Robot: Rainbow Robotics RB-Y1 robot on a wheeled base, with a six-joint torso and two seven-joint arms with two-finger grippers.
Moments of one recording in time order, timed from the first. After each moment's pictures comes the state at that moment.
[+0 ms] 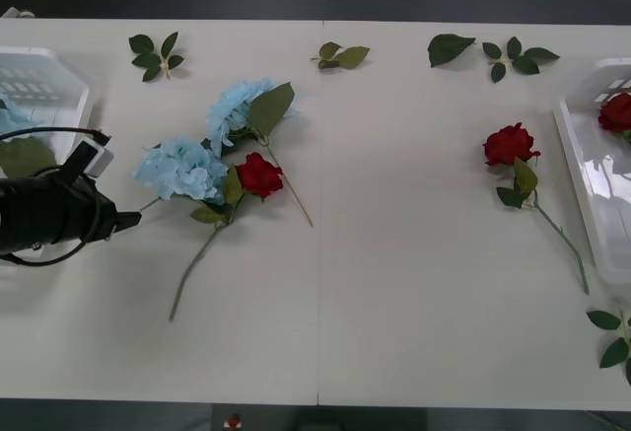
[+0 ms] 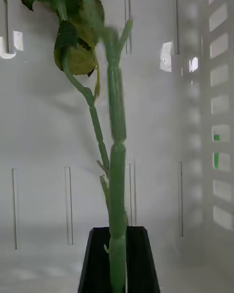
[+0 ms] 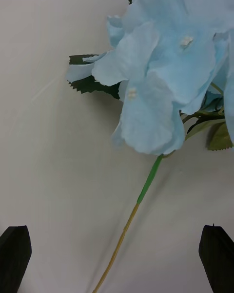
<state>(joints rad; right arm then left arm) -0.26 -1.31 0.47 -1.06 -1.65 0.56 2.02 -0.10 0.54 0.17 -1.70 0.85 1.11 -2.29</state>
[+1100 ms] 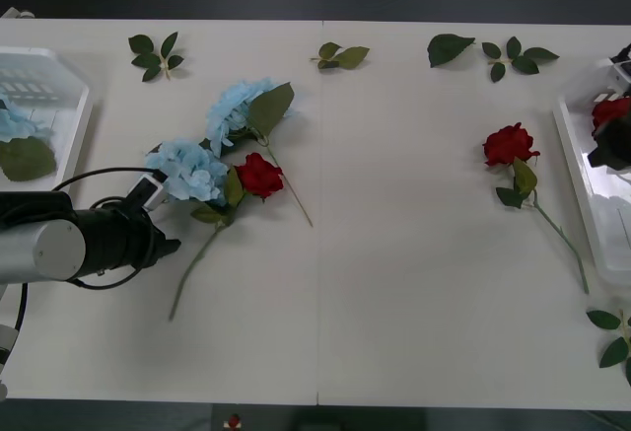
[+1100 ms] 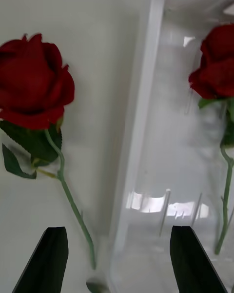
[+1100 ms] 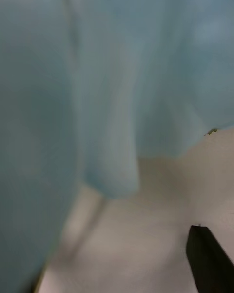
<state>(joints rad) -0.64 -1.17 0.50 -1.54 -0.98 1.30 1.33 -0.10 0.44 0.01 -1.59 0.69 0.98 -2.28</state>
